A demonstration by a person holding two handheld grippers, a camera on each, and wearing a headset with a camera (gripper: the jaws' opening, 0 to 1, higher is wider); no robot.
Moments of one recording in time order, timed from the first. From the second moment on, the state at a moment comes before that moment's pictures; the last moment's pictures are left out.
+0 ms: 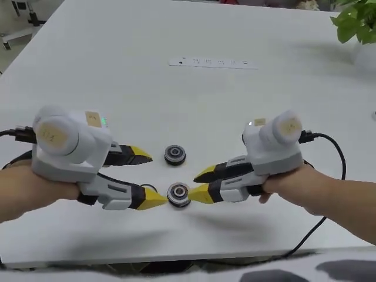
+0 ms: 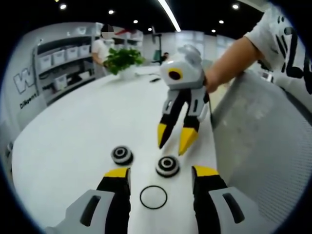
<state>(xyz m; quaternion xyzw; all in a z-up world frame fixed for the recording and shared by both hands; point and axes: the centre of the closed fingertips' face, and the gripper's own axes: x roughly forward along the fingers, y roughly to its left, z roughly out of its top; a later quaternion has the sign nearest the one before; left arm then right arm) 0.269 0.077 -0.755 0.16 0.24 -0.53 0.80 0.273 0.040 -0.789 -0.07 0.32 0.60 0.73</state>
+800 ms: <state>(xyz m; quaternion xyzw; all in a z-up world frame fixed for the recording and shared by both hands) 0.268 0.053 -0.777 0.17 0.26 -0.55 0.77 0.272 0.038 -0.808 -0.11 0.32 0.61 0.72</state>
